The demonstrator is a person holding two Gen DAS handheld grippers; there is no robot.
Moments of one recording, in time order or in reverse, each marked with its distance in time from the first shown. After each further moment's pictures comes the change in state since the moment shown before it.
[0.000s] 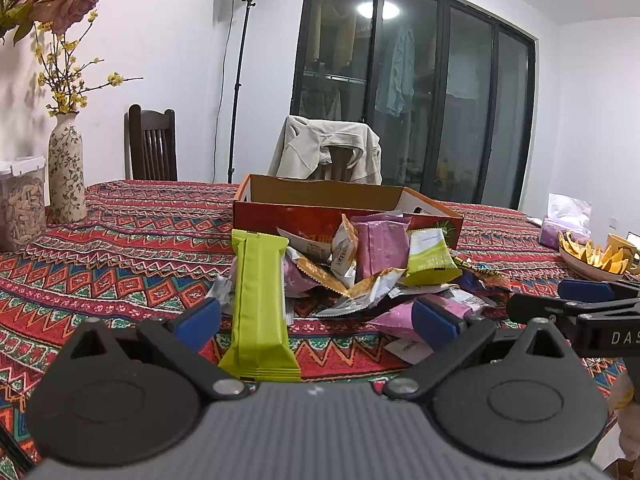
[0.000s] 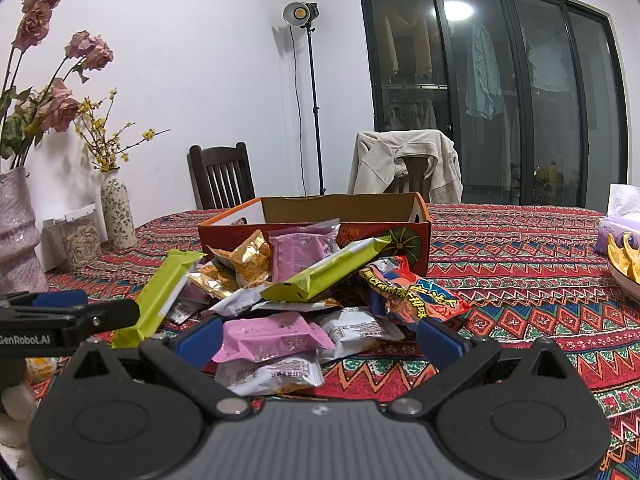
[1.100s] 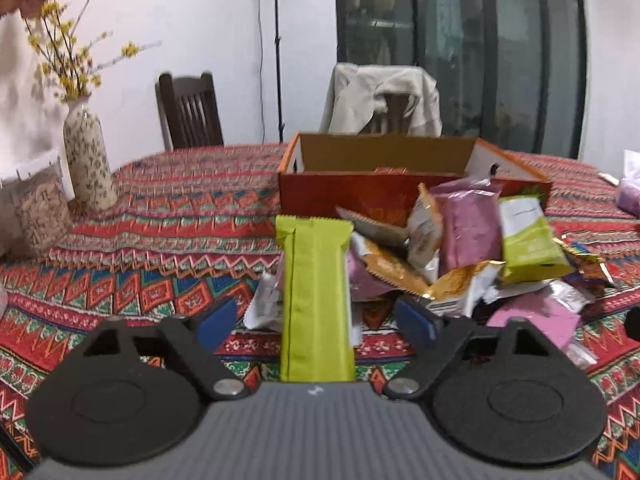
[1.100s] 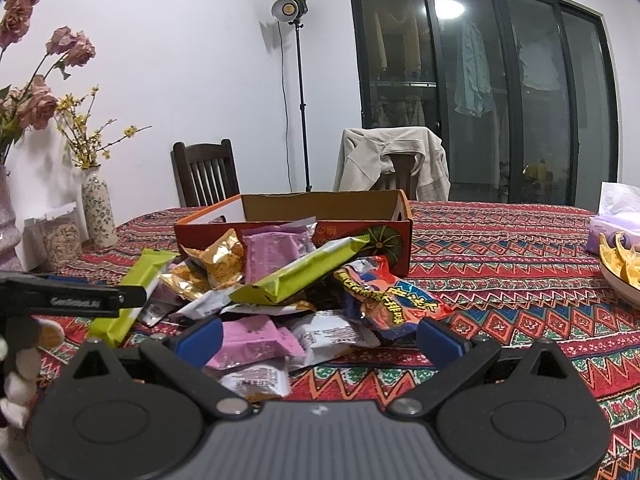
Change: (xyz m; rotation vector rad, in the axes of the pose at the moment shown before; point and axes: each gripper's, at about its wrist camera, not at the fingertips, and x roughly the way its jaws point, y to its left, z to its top) left arm 0.081 0.013 0.027 0.039 0.186 0.194; right arm 0.013 -0.018 0.004 0.004 0.012 -0.048
